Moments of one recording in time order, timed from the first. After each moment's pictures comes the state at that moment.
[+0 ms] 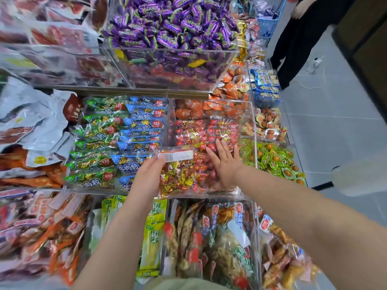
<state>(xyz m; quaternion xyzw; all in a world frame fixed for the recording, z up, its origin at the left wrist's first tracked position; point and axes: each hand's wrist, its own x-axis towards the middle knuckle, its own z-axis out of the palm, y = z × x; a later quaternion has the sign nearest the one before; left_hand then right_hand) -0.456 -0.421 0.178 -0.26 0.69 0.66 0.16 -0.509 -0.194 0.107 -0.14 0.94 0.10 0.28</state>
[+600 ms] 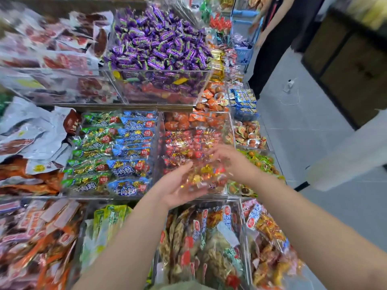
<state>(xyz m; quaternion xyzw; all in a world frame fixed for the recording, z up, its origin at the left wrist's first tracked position) -0.440 -0.361 0.195 -0.23 0.46 0.76 0.40 -0.445 -0.165 0.207 -0.10 0.90 -0.42 0.08</state>
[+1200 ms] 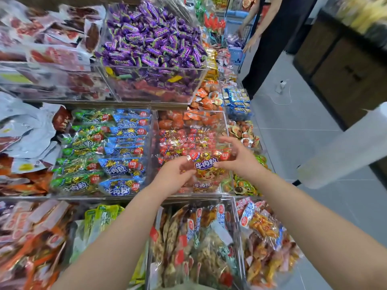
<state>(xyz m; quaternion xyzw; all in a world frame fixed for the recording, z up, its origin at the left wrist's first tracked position) -0.461 -0.358 0.166 0.12 0.87 0.45 0.15 -0.445 -0.142 0.204 0.07 0.87 -0.49 0.08</state>
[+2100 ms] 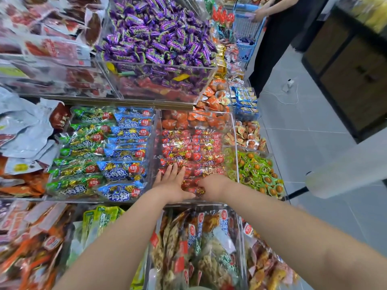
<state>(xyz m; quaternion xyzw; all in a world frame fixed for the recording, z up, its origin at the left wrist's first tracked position) -0.488 -0.364 0.103 0.12 0.93 0.09 0.34 -0.473 -0.206 0.147 -0.15 0.93 0.02 0.33</state>
